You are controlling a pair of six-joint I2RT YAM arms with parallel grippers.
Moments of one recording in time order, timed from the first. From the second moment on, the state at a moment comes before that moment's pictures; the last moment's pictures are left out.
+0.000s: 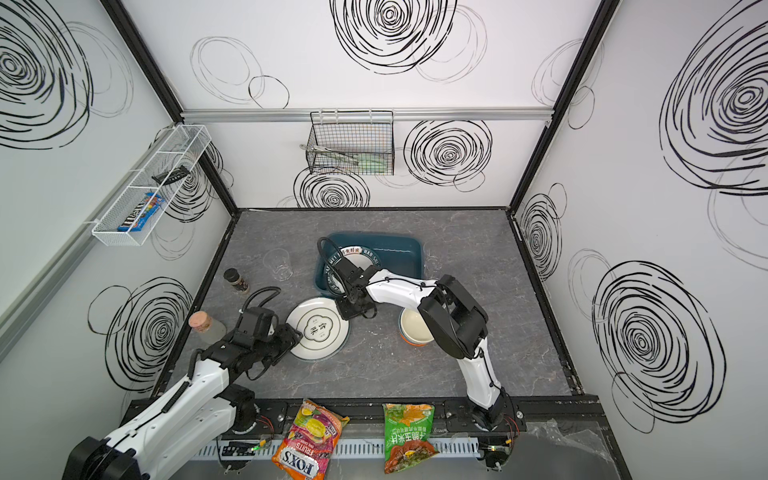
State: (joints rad) left arm -0.28 0.81 0.30 -0.50 0.18 -0.99; right arm 0.93 2.03 1.46 -0.62 -0.17 0.40
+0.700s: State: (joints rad) left arm -0.28 0.82 0.30 -0.49 0.18 -0.99; right arm 0.94 2.03 1.47 -0.63 -0.13 0.39
